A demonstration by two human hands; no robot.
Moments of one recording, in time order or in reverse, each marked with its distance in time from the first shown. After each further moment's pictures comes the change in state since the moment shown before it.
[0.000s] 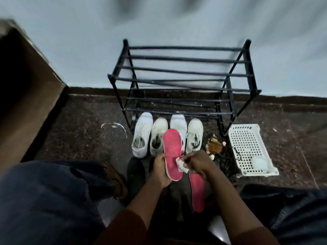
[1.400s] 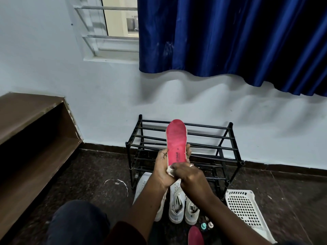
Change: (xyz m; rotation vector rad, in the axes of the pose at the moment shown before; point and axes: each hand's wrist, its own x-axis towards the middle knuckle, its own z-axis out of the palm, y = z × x) left_hand -0.092 0.157 0.161 -0.172 -0.519 0.158; right_hand -0.086 -0.167 -0.028 -0.671 0.577 -1.431
